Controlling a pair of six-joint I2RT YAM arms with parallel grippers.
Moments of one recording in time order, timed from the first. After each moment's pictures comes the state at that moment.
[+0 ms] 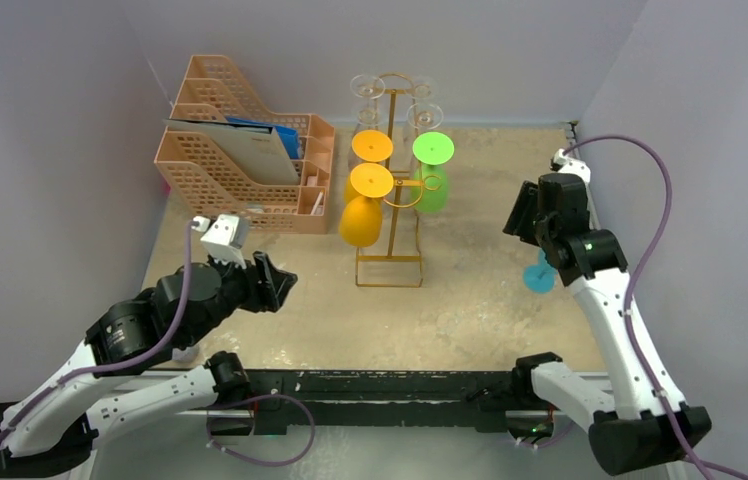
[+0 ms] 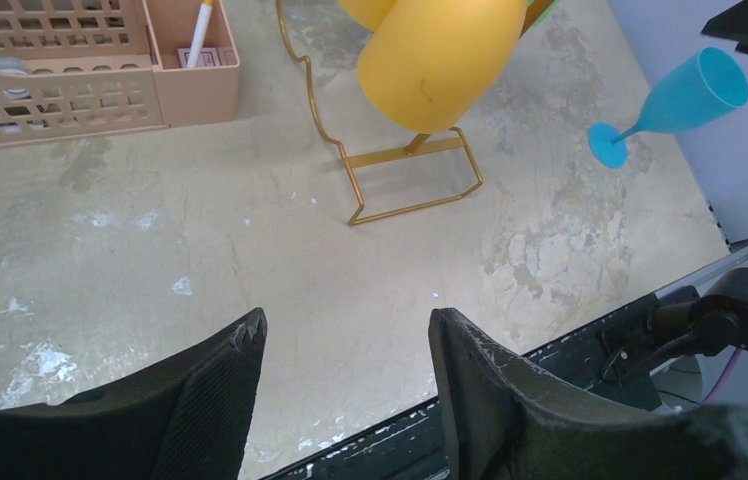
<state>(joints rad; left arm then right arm) -1.02 0.57 1.04 -0.92 -0.46 -0.59 0.22 0.97 1.12 -0.80 0.27 0.41</state>
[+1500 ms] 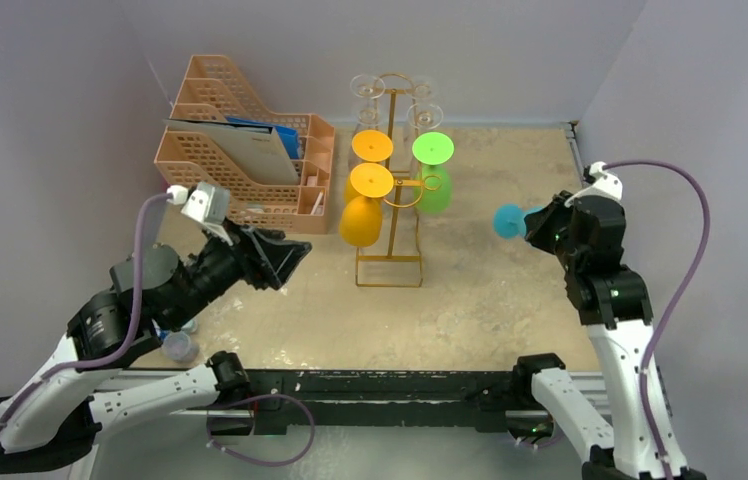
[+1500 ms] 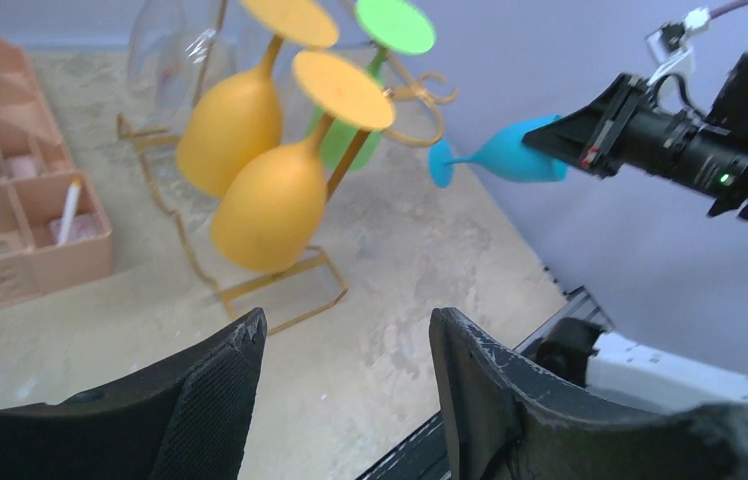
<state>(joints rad) -1.02 0.62 1.20 -0.70 -0.34 -0.48 0.11 0.80 1.07 -0.77 0.14 0.48</state>
